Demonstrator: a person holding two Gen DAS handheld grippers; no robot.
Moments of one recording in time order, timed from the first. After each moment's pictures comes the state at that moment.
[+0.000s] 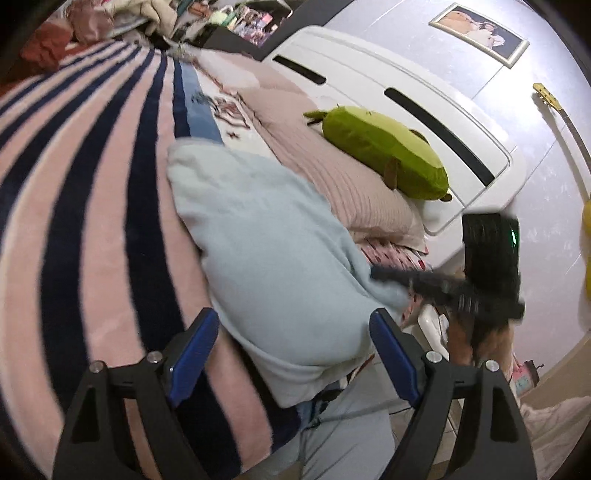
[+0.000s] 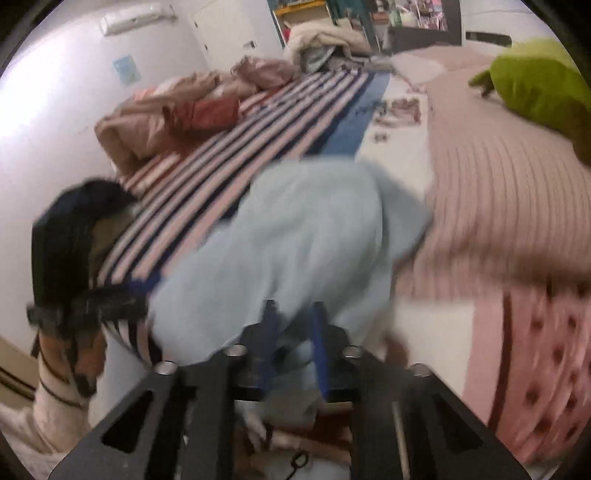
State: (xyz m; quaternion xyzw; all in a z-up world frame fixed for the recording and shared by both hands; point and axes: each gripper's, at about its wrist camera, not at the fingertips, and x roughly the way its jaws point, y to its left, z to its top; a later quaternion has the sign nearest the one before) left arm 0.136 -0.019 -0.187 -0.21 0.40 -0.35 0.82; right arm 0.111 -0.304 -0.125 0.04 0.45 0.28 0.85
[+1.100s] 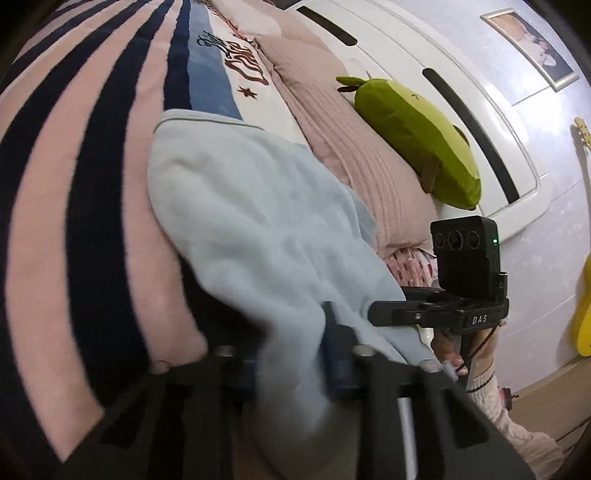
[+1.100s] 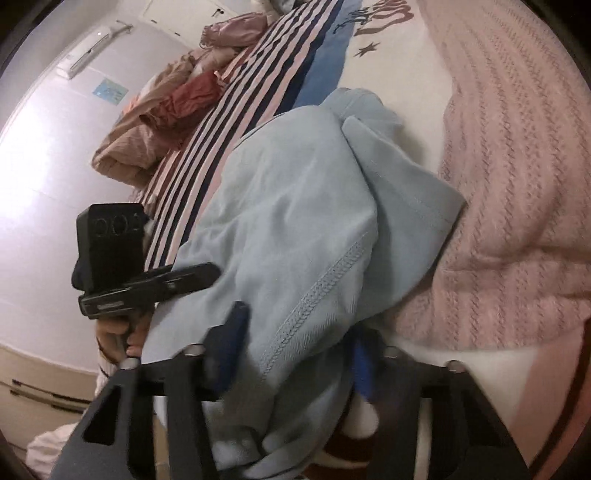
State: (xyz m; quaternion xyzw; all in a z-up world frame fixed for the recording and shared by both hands) left arm 0.252 -0.045 -0.212 -0.23 0.49 -0.36 0.76; right arm 0.213 -0.325 -0.181 0.18 0.57 0.34 0.73
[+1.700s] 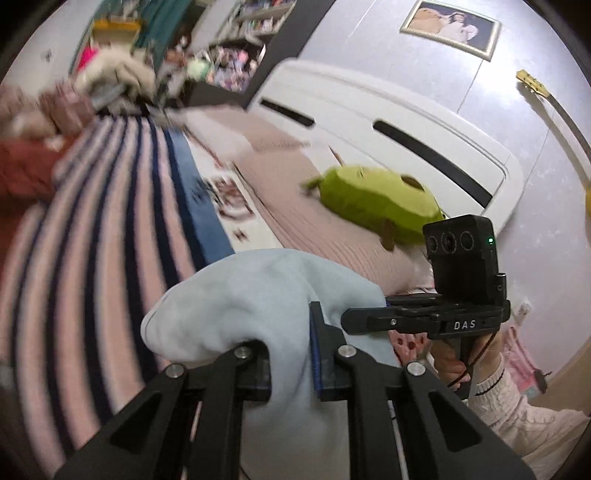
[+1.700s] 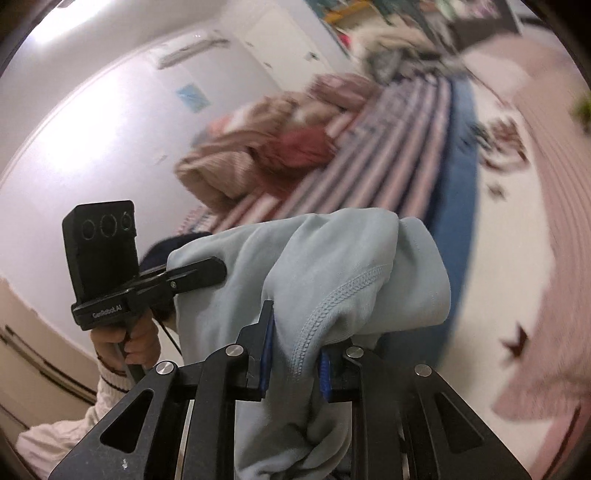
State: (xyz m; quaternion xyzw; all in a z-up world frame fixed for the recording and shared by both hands) left arm 0.175 0.033 -0.022 -0.12 0.33 -0.31 0.89; right arm 0.179 -0.241 -0.033 0.14 0.40 0.45 0.79
